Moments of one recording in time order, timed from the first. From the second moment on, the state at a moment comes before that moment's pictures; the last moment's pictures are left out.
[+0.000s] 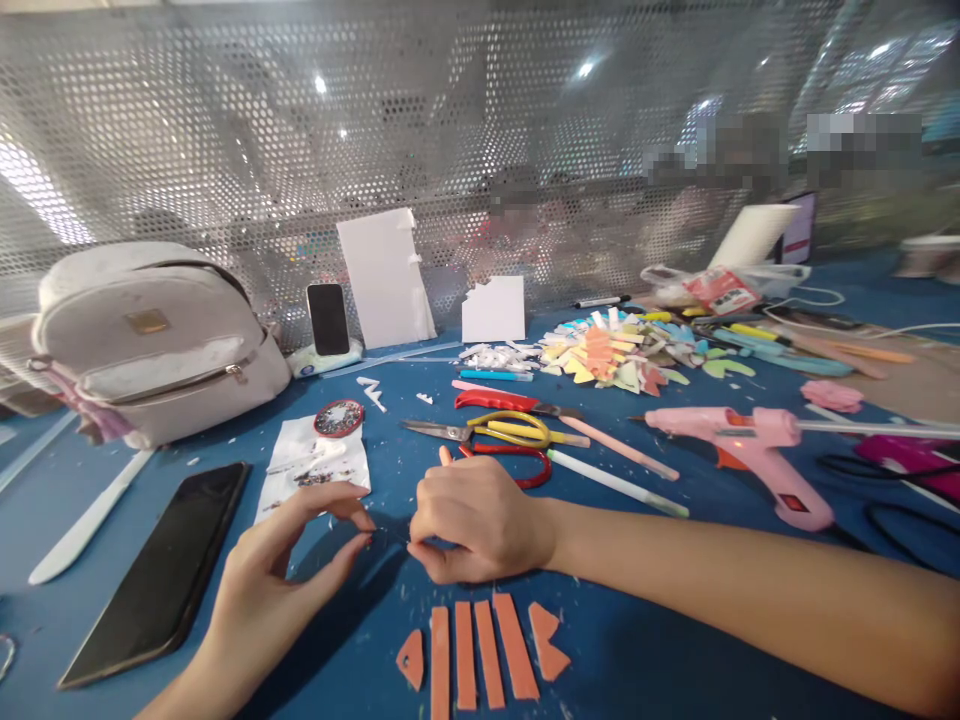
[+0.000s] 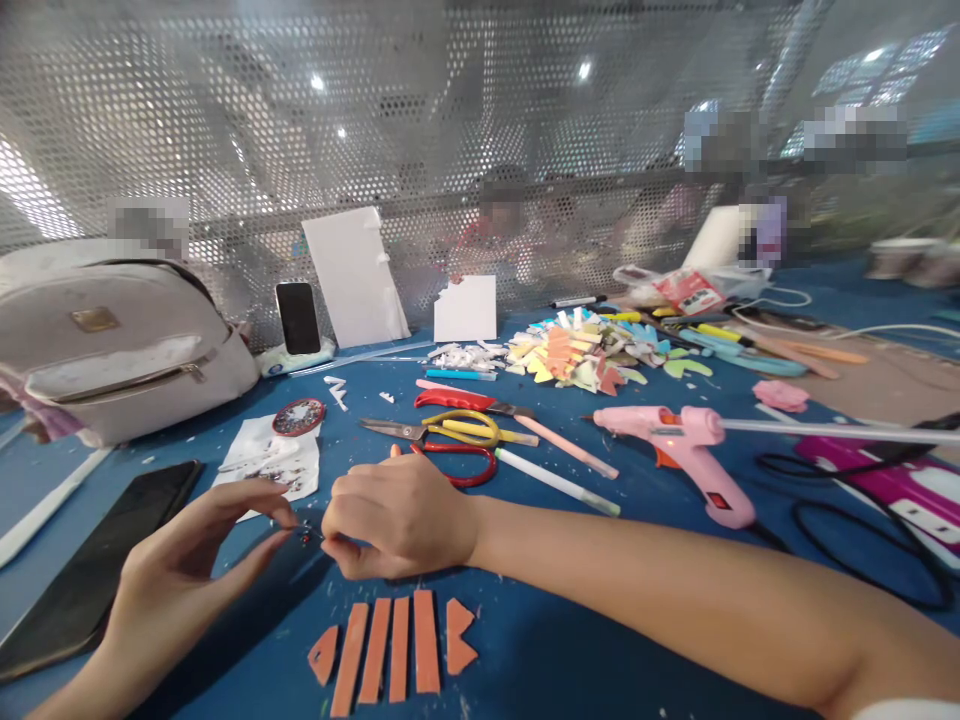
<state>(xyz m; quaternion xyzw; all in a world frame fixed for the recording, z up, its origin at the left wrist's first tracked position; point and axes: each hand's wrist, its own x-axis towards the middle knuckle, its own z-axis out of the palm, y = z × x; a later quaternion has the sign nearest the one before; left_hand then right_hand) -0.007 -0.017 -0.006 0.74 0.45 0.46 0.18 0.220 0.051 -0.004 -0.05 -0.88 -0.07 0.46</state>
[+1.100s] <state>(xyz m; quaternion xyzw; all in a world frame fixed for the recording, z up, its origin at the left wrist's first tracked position) -0.003 -0.016 0.004 0.79 0.43 0.42 0.10 0.218 0.053 -0.005 -0.07 -0.91 -0.01 0.40</state>
